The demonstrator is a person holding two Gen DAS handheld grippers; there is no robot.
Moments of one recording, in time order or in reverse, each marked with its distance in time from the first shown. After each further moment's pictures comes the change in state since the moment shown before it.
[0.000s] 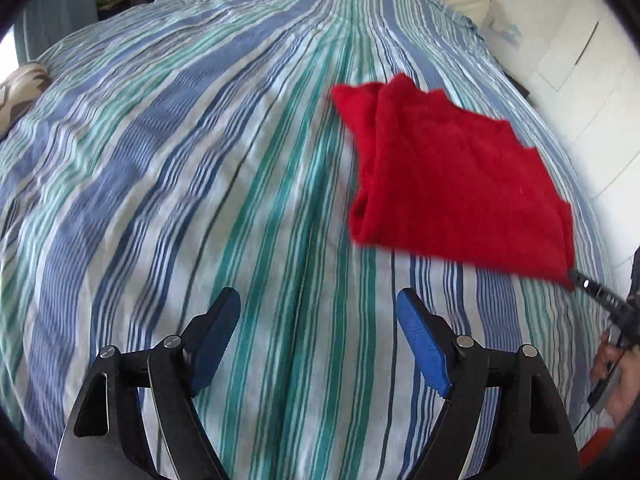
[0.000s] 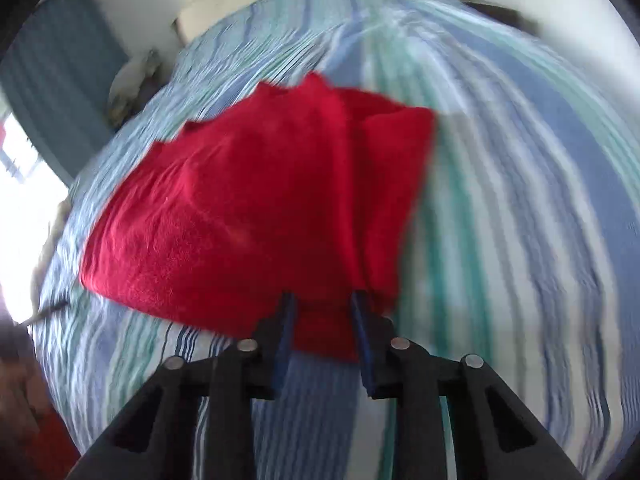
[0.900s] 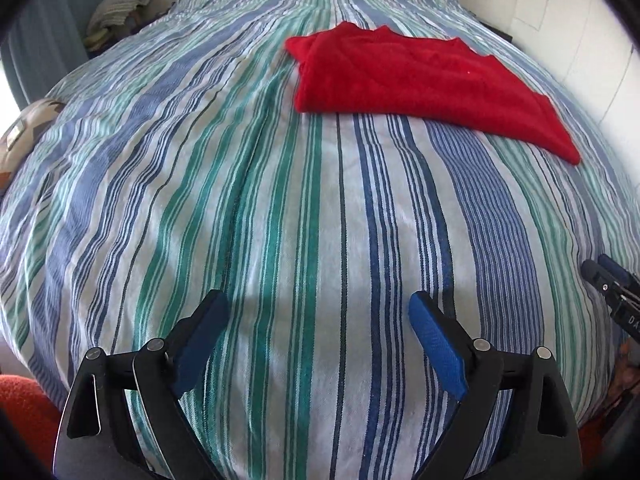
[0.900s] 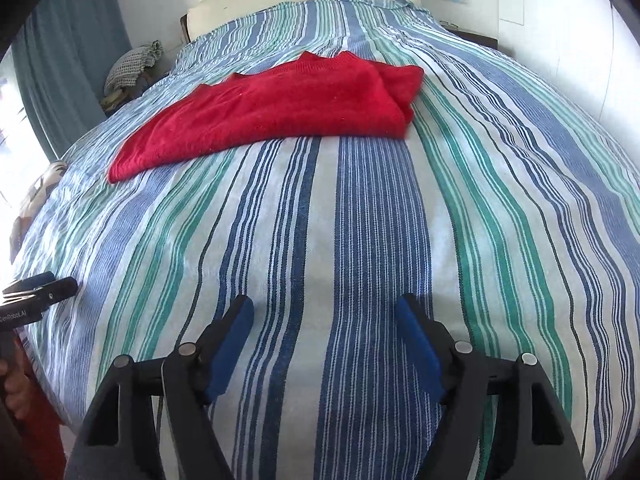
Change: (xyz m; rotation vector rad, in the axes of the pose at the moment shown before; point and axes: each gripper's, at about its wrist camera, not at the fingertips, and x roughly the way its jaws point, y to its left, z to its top) left arm -0.022 -0.048 -0.094 0.174 -0.006 0.122; right arm -0.052 0.061 -0.152 -0.086 -0.070 -0.108
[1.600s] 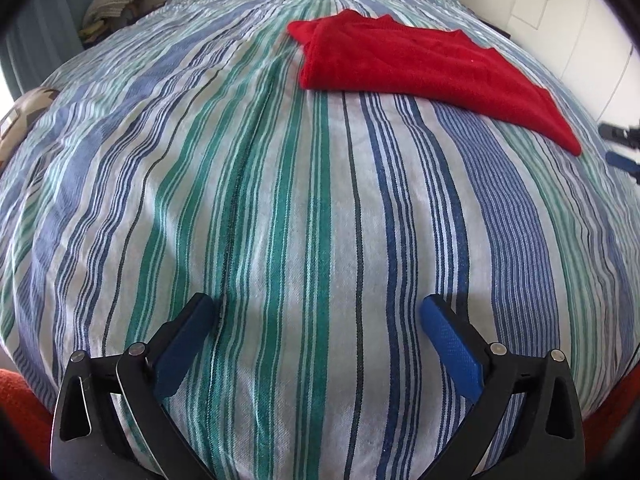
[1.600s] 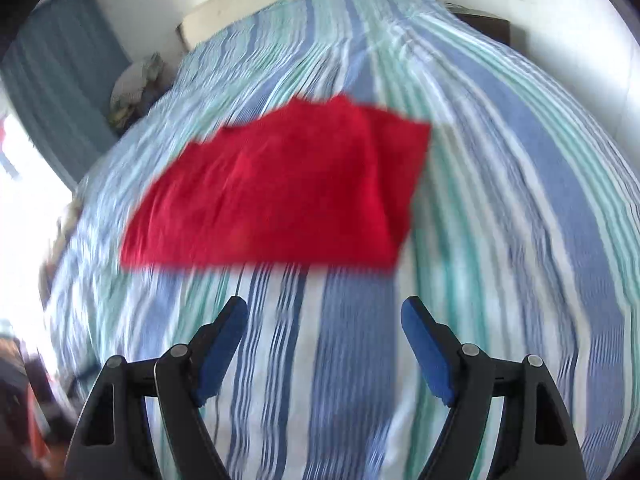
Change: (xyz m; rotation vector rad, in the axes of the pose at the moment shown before) left arm 0.010 0.008 -0.011 -0.011 0.017 -0.029; right arm 0.012 -0.055 0.142 0.124 0.052 0.119
